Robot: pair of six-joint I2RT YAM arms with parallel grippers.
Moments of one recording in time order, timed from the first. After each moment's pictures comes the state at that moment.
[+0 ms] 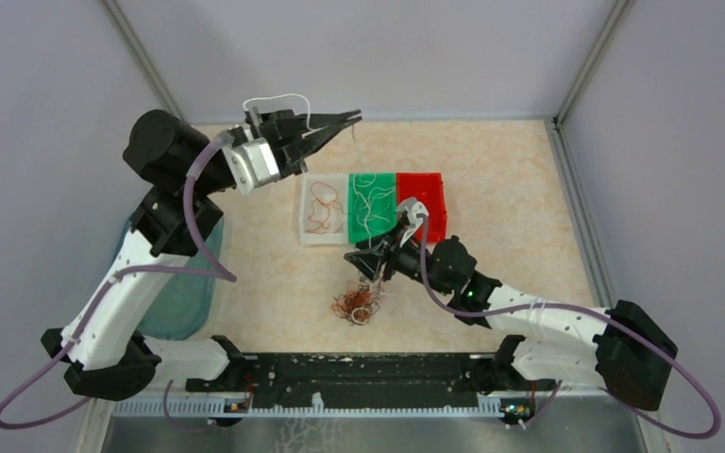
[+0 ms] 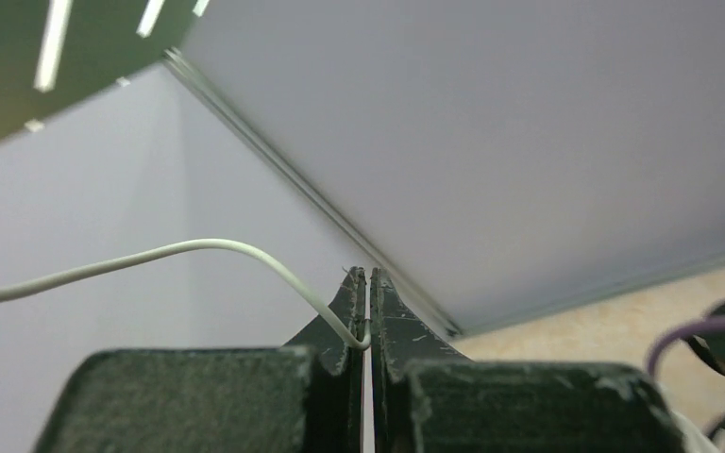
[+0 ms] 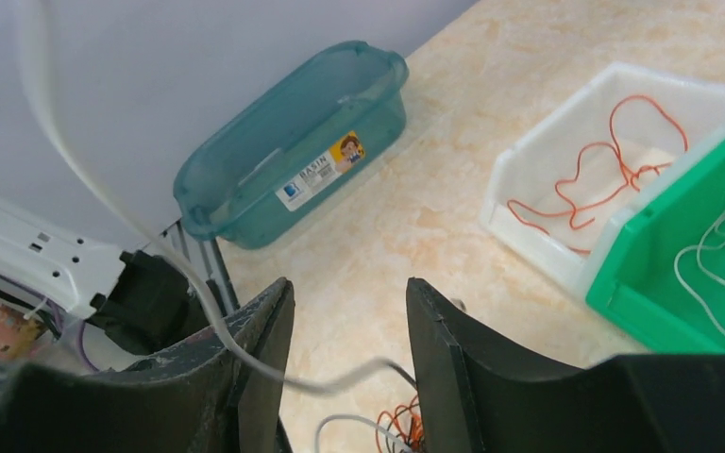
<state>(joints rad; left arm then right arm) -0.78 1.24 1.73 -0.07 0.64 0.51 0.95 1.07 0.52 0.63 -0.10 0.44</state>
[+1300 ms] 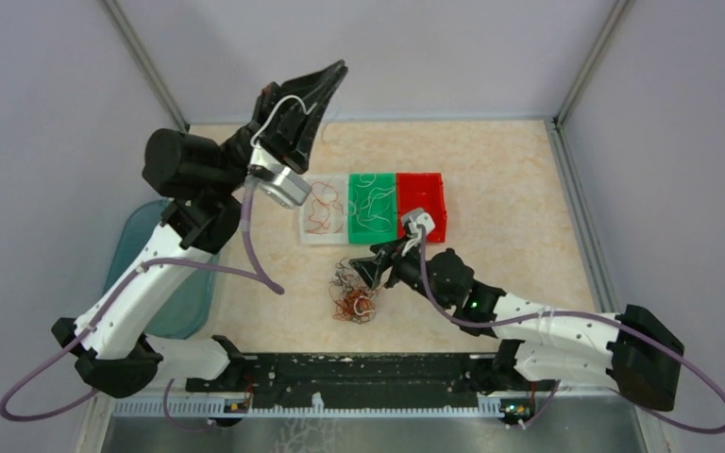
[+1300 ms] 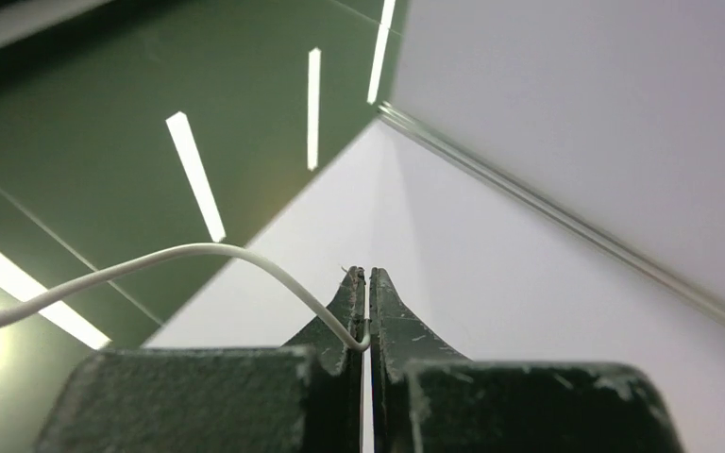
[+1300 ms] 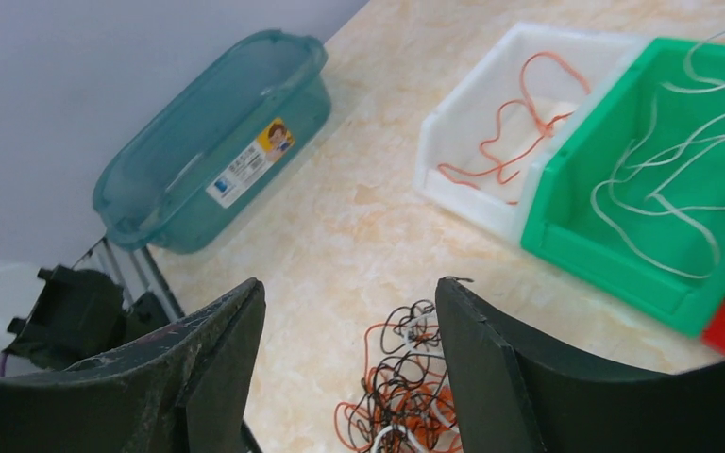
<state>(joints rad) -0.78 1.26 1.65 0.38 0.50 0.97 1.05 1.04 0.47 0.53 0.15 0.43</state>
